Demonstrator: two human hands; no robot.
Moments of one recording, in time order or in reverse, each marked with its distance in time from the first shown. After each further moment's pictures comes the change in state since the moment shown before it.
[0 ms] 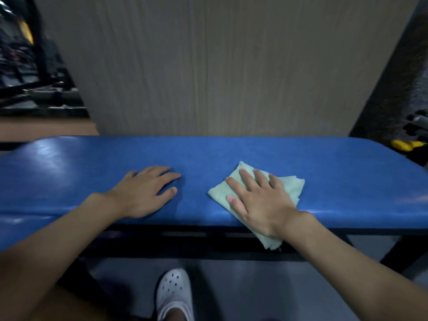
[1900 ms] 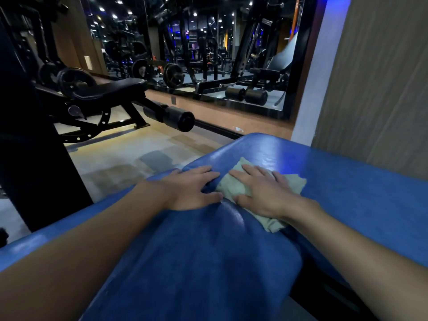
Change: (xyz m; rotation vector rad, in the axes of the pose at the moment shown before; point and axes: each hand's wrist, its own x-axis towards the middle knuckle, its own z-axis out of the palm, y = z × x) left_hand -0.179 -0.307 0.003 -0.173 -0.093 -0.609; right_hand 0.219 -0.415 -0.040 0.240 -0.059 -0.693
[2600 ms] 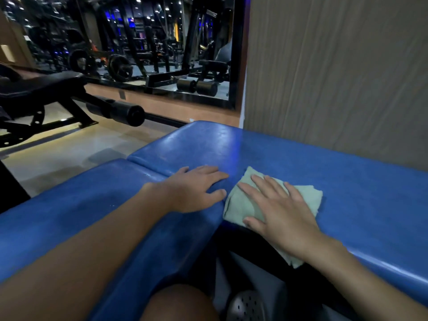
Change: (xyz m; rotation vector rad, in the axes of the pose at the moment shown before) left_hand -0.011 0.130 0.030 -0.014 0.066 0.299; right_hand -0.189 0.059 0.011 -0.188 0.171 0.205
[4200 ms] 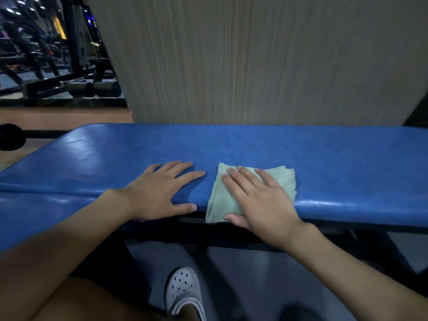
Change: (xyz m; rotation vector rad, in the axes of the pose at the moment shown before) left_hand 0.034 0.152 0.034 0.343 0.013 0.479; right_hand -0.162 0.121 0.006 -0.294 0.251 0.129
